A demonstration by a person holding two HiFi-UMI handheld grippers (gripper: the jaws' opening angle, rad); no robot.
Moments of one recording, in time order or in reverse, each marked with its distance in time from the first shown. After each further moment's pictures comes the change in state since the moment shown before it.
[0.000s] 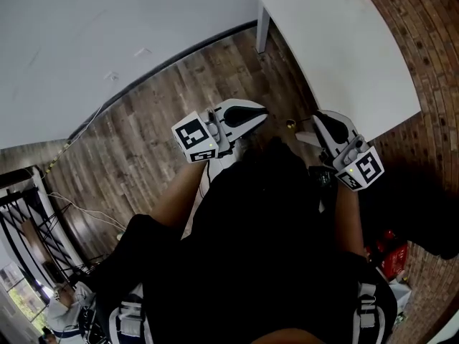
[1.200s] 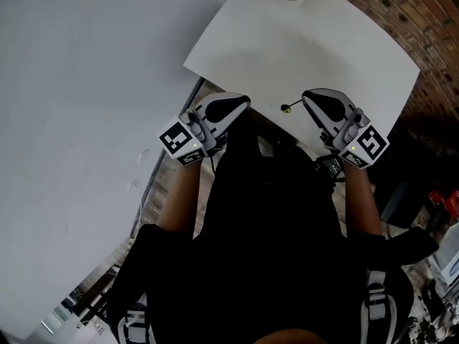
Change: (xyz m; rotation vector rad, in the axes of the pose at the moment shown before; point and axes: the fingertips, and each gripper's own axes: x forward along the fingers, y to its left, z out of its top) left arm 0.221 0.266 0.057 -0.036 0.205 -0.332; right arm 0.024 -0.303 0.029 0.079 -0.146 -0.391
